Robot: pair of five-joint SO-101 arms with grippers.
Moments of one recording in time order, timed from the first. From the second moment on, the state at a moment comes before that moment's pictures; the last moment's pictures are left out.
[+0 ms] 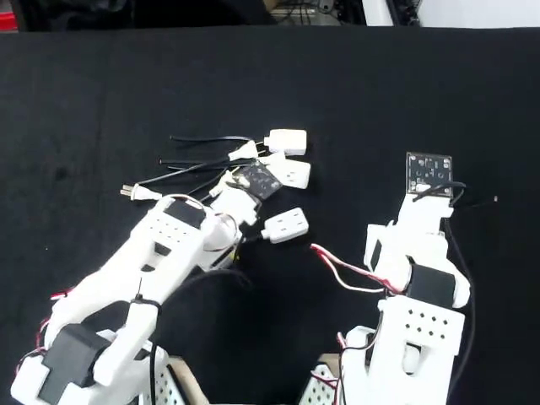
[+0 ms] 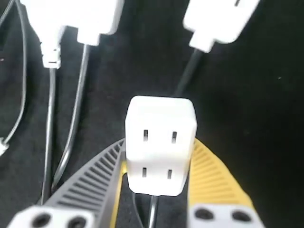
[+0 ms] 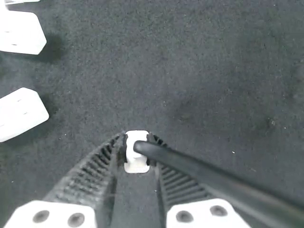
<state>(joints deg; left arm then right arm) 20.9 -16.3 47.6 52.3 -23.0 16.8 -63.9 63.8 65.7 6.5</state>
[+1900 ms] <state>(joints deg) -26.4 -63.6 82.6 51.1 -26.9 -36.9 -64.0 87.3 23.3 3.6</state>
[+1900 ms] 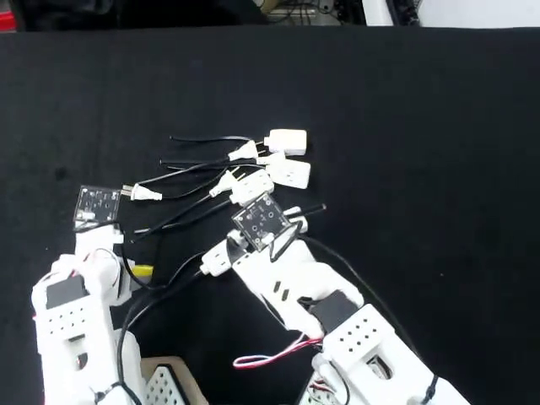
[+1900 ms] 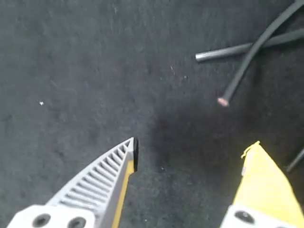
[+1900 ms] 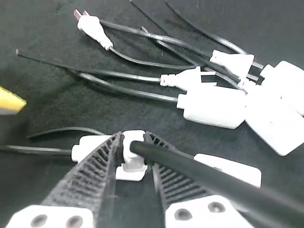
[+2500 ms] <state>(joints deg) -26.5 -103.5 95.3 66.4 -26.9 -36.9 -64.0 90.1 21.2 0.7</state>
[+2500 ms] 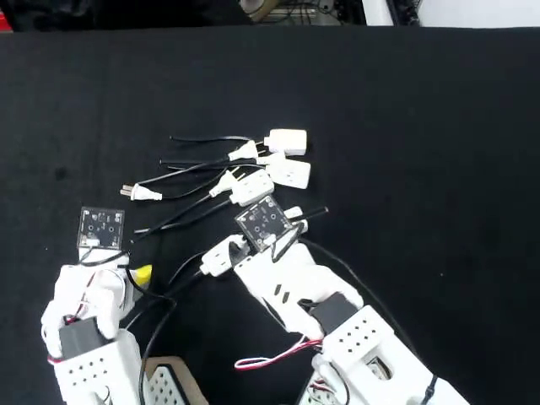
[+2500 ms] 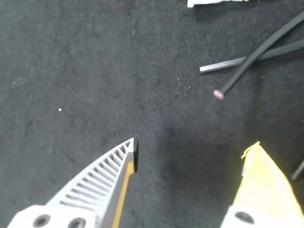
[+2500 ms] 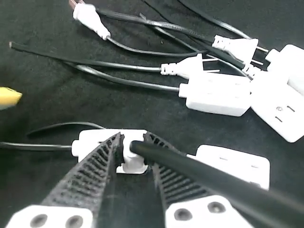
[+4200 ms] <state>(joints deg) -23.9 -103.8 95.3 67.1 -27.2 -37.1 -32.4 75.1 17.5 0.0</state>
